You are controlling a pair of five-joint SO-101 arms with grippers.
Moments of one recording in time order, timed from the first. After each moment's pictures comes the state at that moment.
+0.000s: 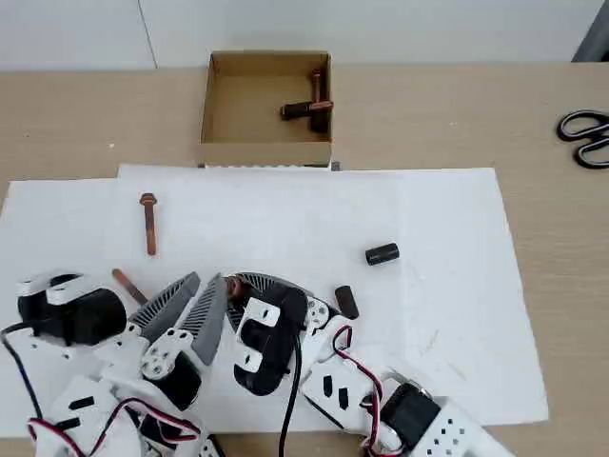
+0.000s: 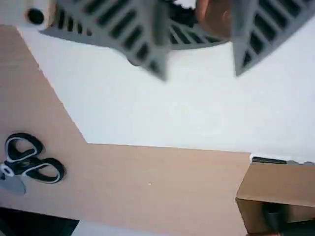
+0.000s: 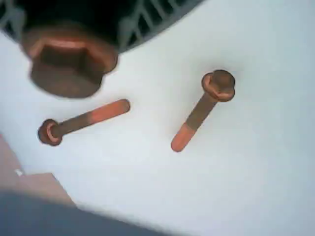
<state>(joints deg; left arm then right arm) 19.0 -103.6 52.4 78.7 27.8 -54.6 -83.7 79.7 23.2 17.9</state>
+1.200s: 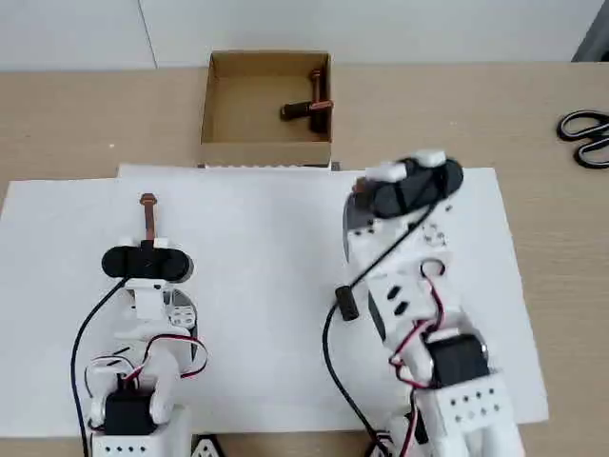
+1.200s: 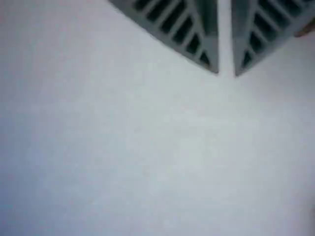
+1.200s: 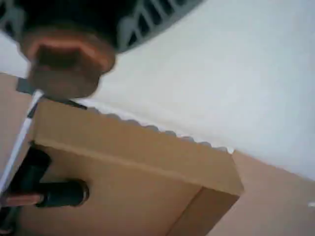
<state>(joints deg) -4.8 -103.2 91.3 68.3 1.9 -18.8 -64.2 54.0 38.1 -3.2</state>
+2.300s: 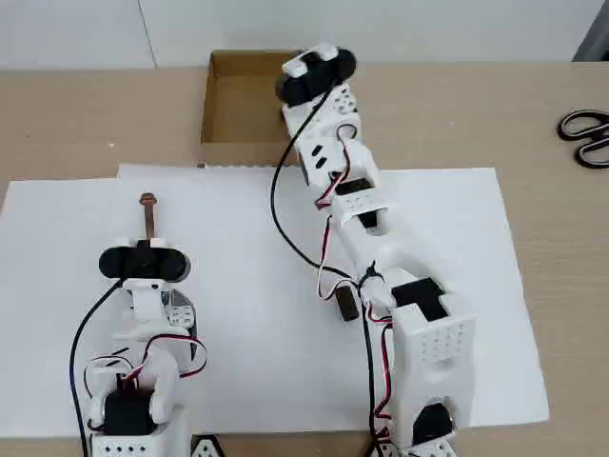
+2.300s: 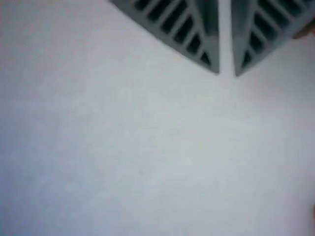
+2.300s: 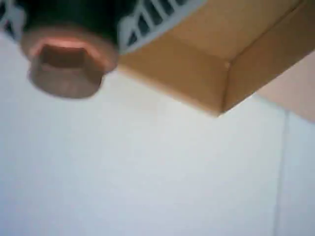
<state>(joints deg) -5.1 -103.2 91.3 68.3 2.9 -20.7 27.9 3.3 -24.8 7.1</state>
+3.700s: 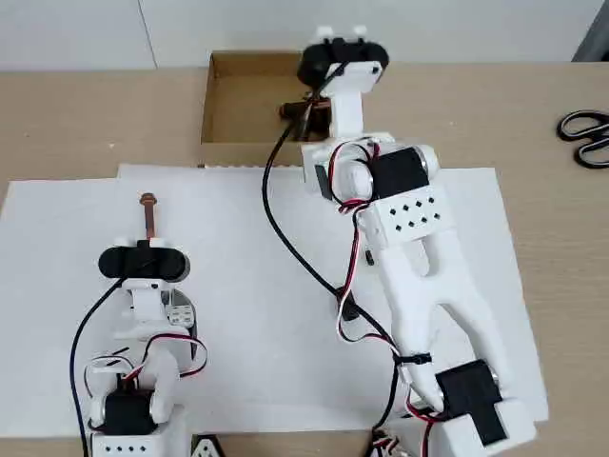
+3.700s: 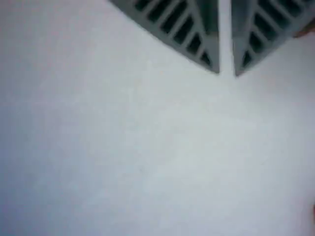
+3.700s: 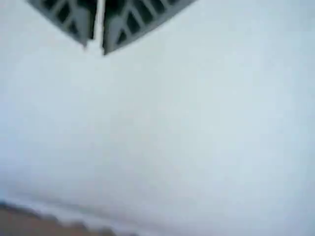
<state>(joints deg) -5.1 -103.2 91.3 68.1 3.2 -22.2 -5.6 -6.6 74.0 -10.4</state>
